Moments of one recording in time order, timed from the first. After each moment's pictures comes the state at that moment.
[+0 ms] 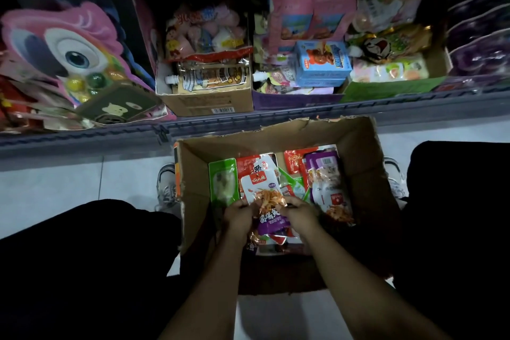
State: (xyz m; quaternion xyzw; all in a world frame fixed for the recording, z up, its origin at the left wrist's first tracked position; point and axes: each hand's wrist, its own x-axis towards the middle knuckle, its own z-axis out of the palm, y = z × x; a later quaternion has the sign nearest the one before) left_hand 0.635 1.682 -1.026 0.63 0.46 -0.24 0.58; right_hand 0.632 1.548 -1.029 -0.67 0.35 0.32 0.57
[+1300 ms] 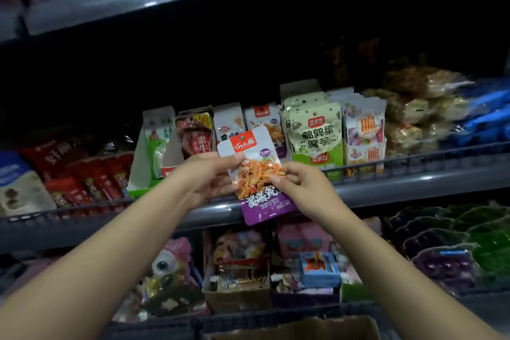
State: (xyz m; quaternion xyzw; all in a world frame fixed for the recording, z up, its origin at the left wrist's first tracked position) left_hand 0.797 1.689 -0.532 0.75 0.07 -0.07 0.65; right_hand 0.794 1.509 -0.600 -0.77 -0.16 -0.06 0.61
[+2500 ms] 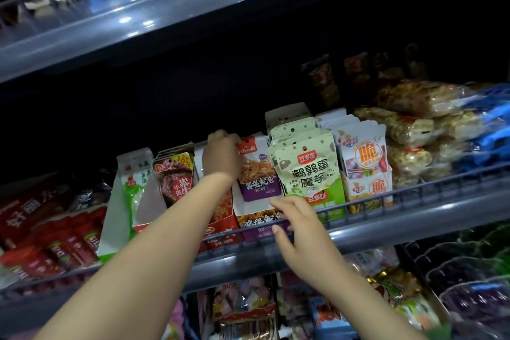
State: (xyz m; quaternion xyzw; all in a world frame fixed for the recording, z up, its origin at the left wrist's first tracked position) left_hand 0.956 1.641 -0.532 0.95 -0.05 0.29 0.10; right_hand 0.831 1.507 -0.637 -0.84 -0.19 -0.21 0.46
